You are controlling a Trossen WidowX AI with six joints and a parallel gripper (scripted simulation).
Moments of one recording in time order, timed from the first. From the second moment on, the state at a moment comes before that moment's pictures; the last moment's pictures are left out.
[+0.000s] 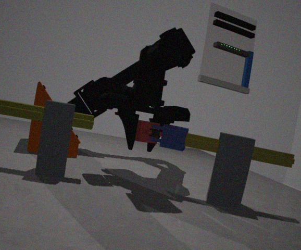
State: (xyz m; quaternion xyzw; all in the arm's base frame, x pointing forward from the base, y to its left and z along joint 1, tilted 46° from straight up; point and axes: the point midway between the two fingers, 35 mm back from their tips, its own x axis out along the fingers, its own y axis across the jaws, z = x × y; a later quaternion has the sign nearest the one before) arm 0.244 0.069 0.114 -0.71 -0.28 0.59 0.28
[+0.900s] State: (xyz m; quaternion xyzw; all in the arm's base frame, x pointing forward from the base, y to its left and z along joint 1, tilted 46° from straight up) arm 0.244 0.069 0.114 -0.71 -0.28 0.59 0.28
